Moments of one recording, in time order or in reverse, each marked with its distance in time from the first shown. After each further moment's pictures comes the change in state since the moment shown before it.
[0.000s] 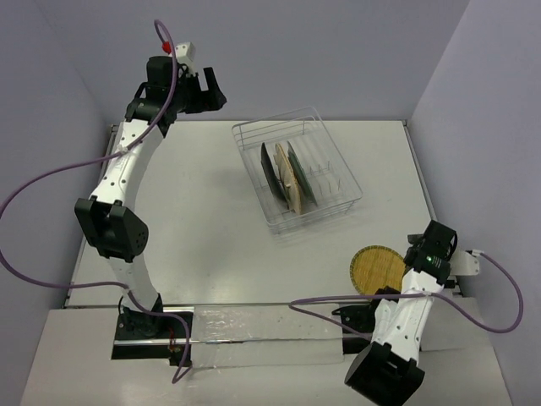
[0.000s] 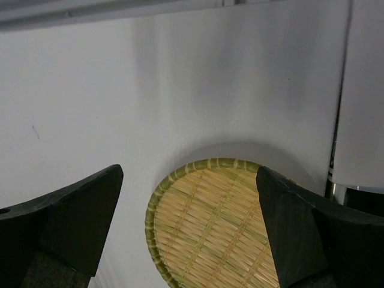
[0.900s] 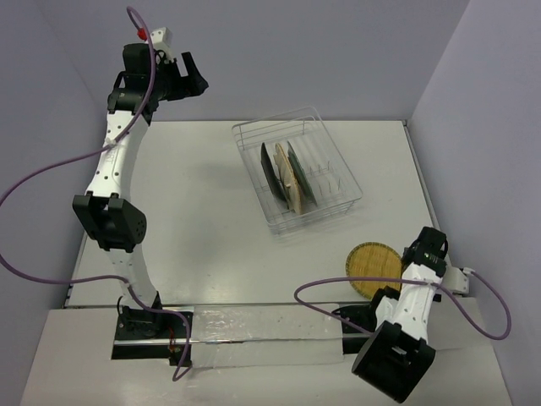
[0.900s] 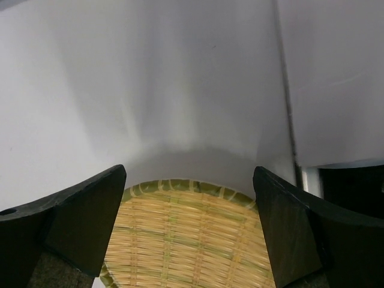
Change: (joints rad) left arm 0.112 0.089 0.170 -0.038 0.071 0.005; right arm -0.001 0.106 -0.097 -0.030 0.066 0.215
